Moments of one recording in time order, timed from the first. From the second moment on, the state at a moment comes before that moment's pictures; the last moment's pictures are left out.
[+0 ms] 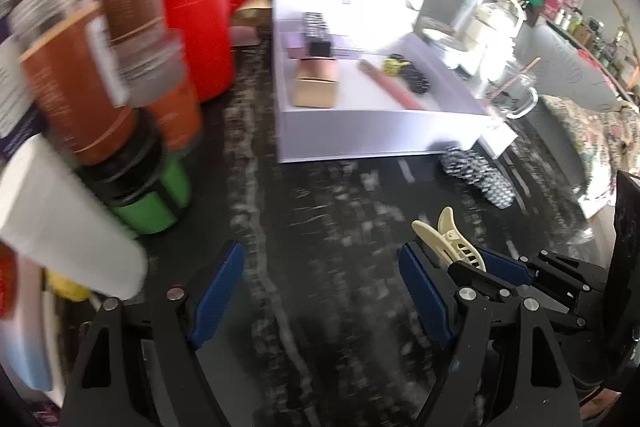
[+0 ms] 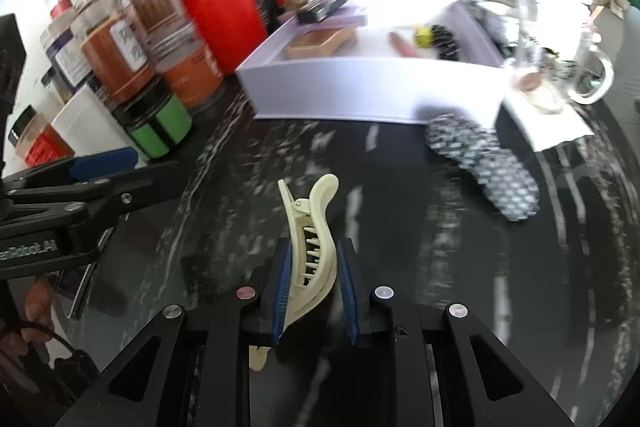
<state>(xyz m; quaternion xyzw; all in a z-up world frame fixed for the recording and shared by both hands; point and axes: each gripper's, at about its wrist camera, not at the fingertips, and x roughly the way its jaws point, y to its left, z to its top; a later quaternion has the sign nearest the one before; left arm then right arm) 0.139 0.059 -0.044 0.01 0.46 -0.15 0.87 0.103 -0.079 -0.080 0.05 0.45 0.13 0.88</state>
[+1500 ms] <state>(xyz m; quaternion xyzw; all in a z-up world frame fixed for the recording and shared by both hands) 0.200 -0.138 -0.087 0.06 0.50 -0.16 0.85 0.069 -0.279 -0.072 0.14 0.42 -0.03 0.90</state>
